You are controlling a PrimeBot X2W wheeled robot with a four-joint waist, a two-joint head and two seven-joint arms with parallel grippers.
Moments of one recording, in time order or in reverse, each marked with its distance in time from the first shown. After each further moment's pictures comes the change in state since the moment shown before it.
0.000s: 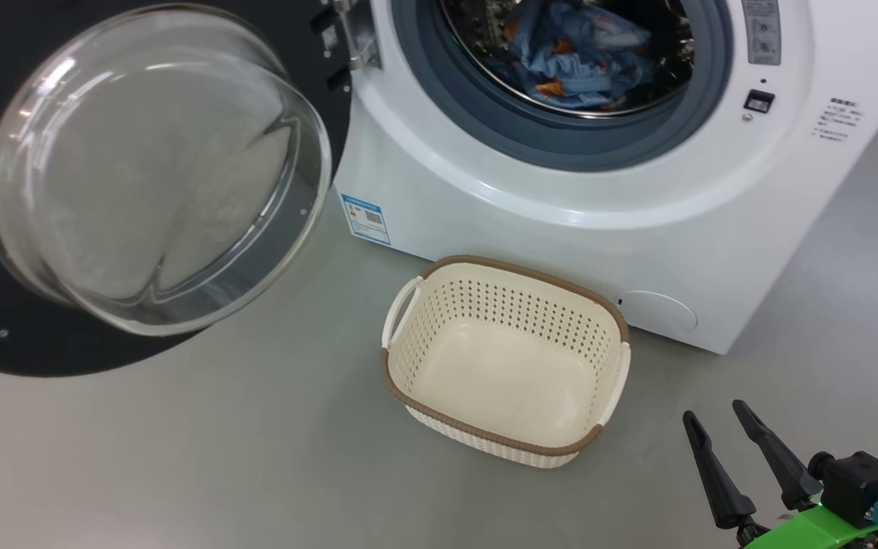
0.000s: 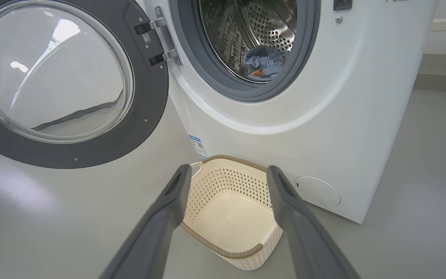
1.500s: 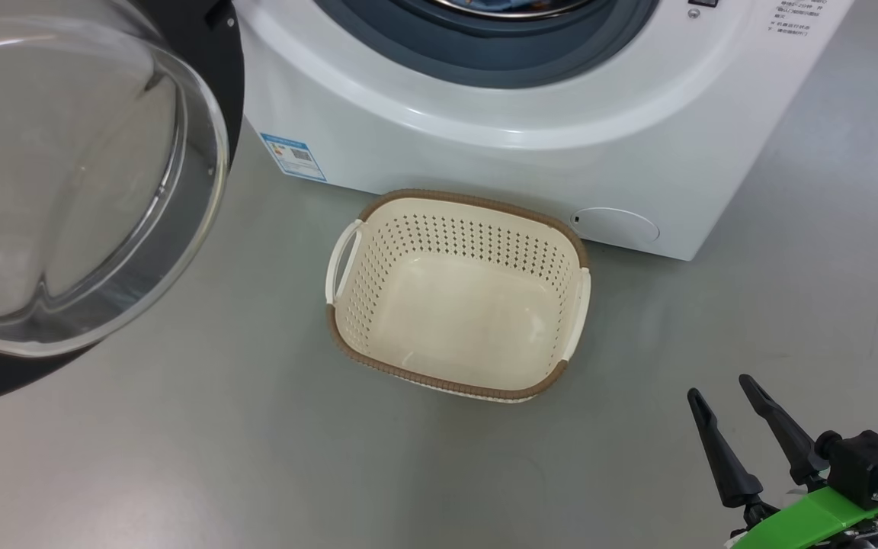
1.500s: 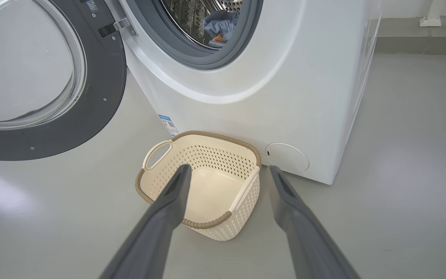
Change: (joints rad) left arm -0.443 0.361 -0.219 0.719 -0.857 0.001 0.668; right arm -0.032 -0.029 0.001 -0.029 -0.026 0.000 0.000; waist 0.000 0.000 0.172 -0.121
